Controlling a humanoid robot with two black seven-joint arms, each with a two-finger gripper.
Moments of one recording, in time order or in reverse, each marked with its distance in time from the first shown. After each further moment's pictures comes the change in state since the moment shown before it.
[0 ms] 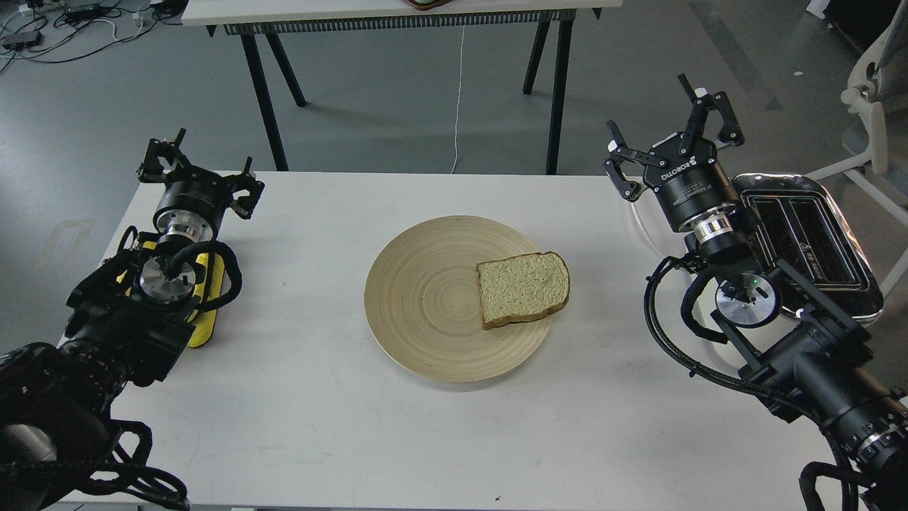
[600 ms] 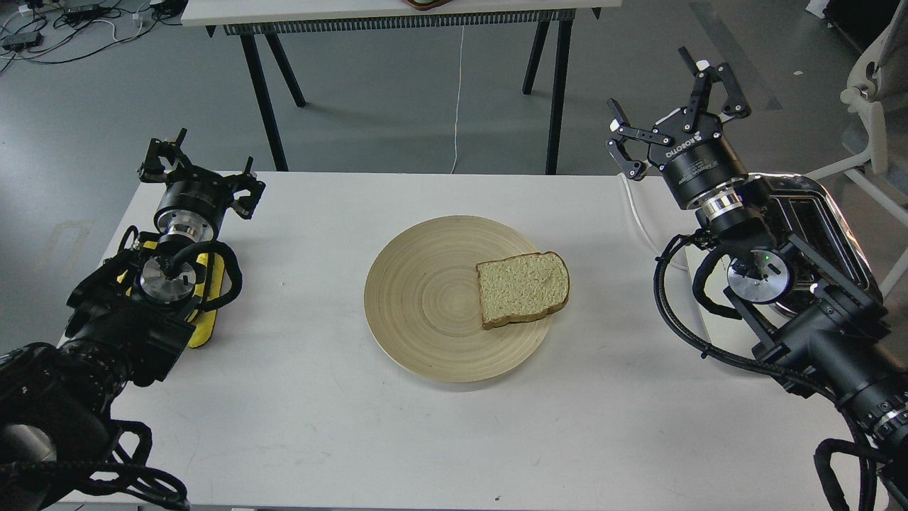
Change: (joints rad) left arm 0.000 0.000 0.002 -0.002 0.000 0.000 0.002; right arm 0.078 -0.051 -0.033 0.009 -0.053 -0.003 -0.016
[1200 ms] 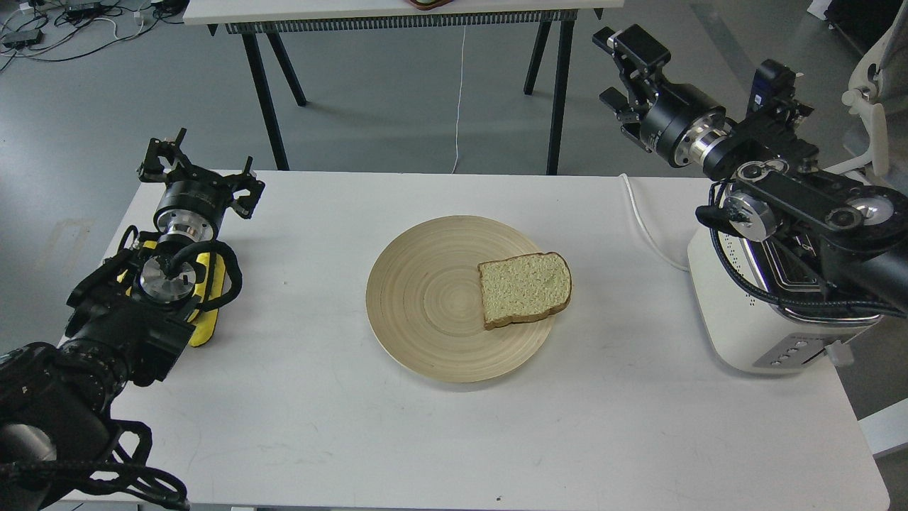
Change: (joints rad) left arm -0.001 0.000 0.000 0.000 0.000 0.000 -0.001; right arm 0.427 -0.189 -0.805 0.074 -0.355 -0.568 -0.033
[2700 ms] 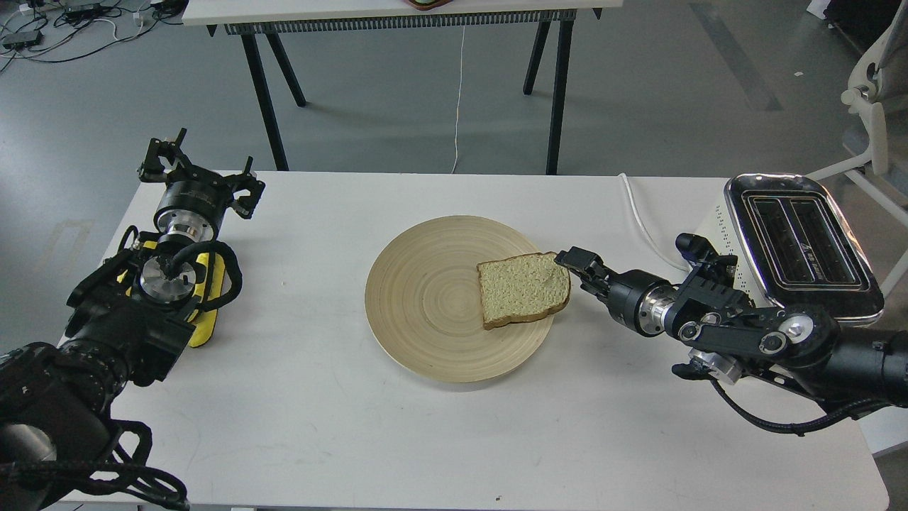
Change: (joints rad) left arm 0.000 0.000 0.000 0.000 0.000 0.000 0.000; right arm -0.091 0.043 -0.480 0.111 0.096 -0.133 -0.075
